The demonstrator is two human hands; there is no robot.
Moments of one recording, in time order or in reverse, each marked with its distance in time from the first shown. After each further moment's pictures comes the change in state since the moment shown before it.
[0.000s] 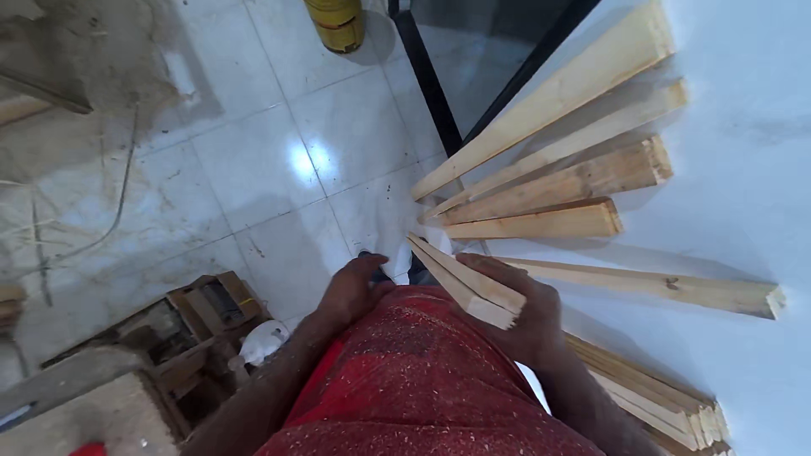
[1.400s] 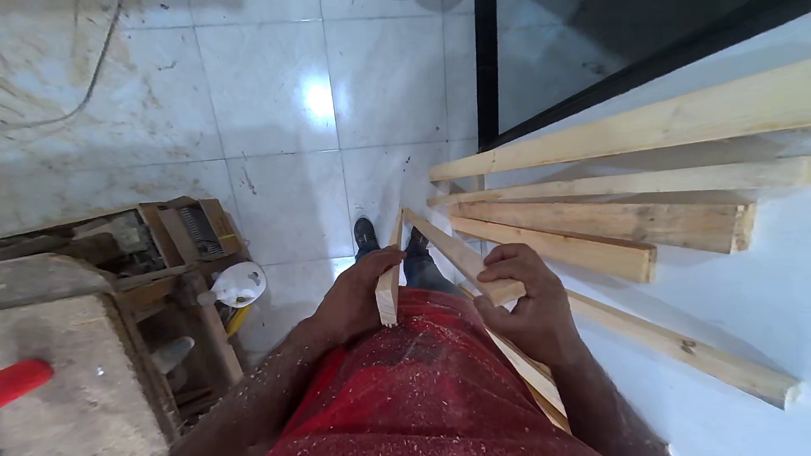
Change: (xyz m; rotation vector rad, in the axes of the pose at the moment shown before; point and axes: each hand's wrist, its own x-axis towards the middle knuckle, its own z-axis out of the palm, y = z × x) left_hand -0.051 -0.015 0.000 -0.353 0.297 0.101; right_hand 0.044 0.017 0.036 -0.142 -0.309 0.255
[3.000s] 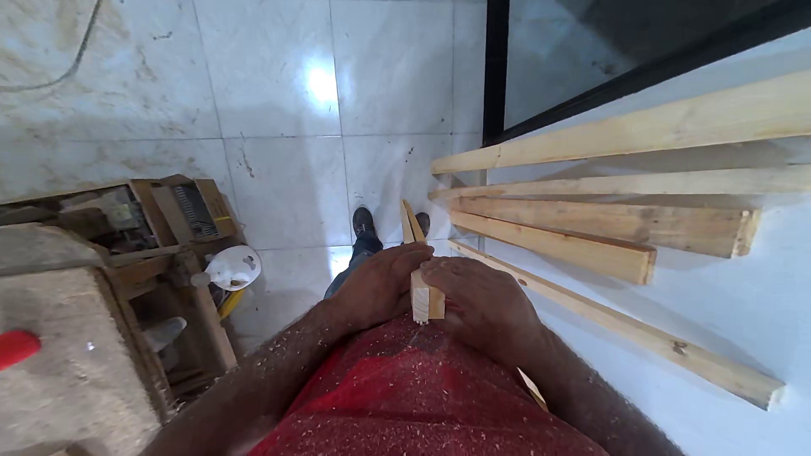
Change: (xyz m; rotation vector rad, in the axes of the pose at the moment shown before) left_hand 0.009 0.003 0.020 0.153 -0.034 0.255; right_hand 0.015 -0.027 0.039 -0.197 -0.194 -0.531
